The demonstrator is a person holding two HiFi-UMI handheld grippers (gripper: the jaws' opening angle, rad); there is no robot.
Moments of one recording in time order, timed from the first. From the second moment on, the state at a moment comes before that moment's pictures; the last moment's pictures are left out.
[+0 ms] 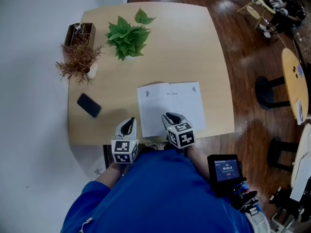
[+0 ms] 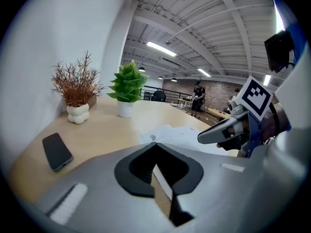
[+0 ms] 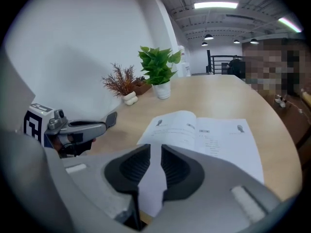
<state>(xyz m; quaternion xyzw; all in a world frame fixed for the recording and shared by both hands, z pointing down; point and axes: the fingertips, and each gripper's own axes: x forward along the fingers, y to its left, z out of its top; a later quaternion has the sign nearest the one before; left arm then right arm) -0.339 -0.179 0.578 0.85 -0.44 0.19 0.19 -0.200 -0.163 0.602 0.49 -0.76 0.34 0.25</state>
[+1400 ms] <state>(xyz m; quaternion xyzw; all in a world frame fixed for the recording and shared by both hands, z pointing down) -0.137 -0.054 0.523 0.83 -0.51 0.20 0.08 -0.003 -0.042 0.522 0.48 -0.84 0.15 0.20</state>
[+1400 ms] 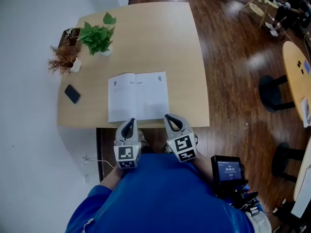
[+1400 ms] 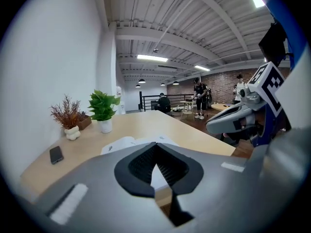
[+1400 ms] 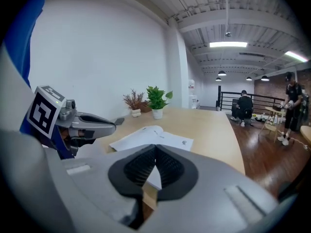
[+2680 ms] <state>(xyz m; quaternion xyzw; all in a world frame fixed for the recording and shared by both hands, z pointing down) -0.158 -0.024 0.498 0.86 -0.48 0.17 0.09 -0.019 -0.009 0.472 0.53 -0.82 0.12 0.16</state>
